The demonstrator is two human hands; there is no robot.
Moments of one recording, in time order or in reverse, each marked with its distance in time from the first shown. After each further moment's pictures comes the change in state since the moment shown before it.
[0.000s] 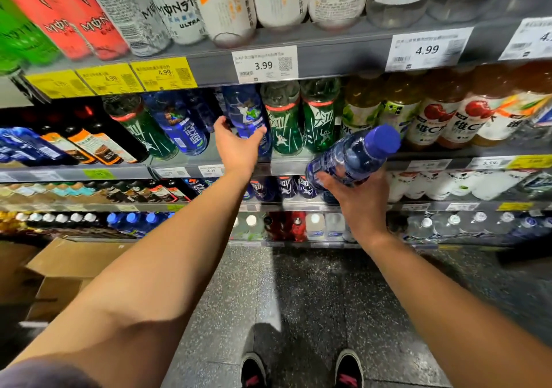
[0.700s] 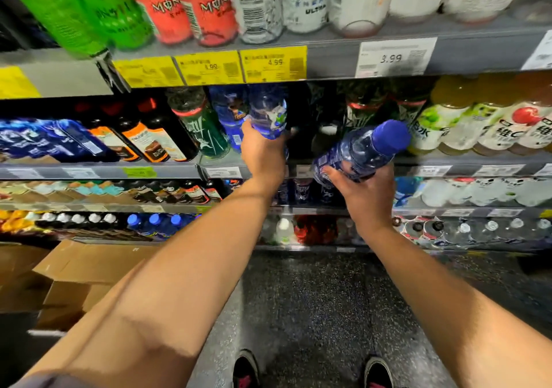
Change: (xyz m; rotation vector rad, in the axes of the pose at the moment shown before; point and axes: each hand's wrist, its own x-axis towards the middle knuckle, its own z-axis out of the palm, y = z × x) left_hand 0.050 -0.031 -0.070 -0.010 0.035 -0.055; right_hand -0.024 -0.024 0.134 -0.055 0.051 0.003
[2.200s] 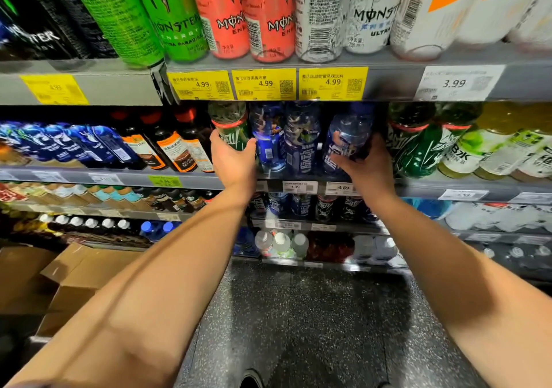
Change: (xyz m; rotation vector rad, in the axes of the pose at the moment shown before) left_hand 0.083 -0.052 -0.069 -0.007 0.189 0.056; right_hand 0.071 0.004 0.070 -0.120 -0.152 0.022
